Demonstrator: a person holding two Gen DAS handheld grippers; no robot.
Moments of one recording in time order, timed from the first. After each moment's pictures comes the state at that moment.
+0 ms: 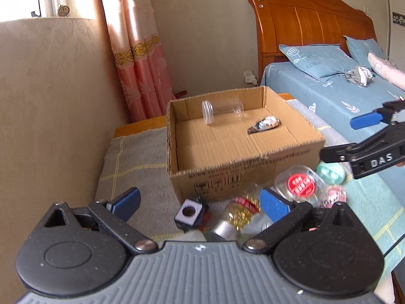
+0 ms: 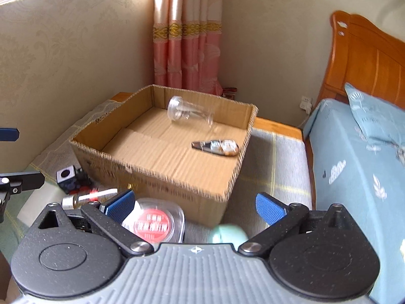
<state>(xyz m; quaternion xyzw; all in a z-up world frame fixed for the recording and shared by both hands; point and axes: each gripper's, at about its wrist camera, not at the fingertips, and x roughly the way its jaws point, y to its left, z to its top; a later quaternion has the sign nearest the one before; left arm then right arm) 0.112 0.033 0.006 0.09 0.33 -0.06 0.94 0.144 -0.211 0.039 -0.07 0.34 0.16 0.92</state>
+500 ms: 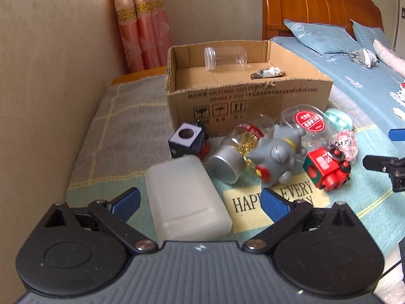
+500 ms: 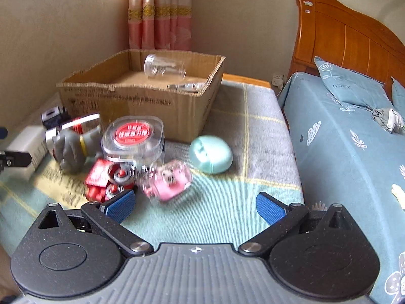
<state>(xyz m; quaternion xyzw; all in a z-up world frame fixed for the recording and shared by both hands) 0.084 0.048 -0.058 0.07 0.38 -0.05 0.92 0.072 -0.237 -0.032 -0.07 0.35 0.10 0.93</state>
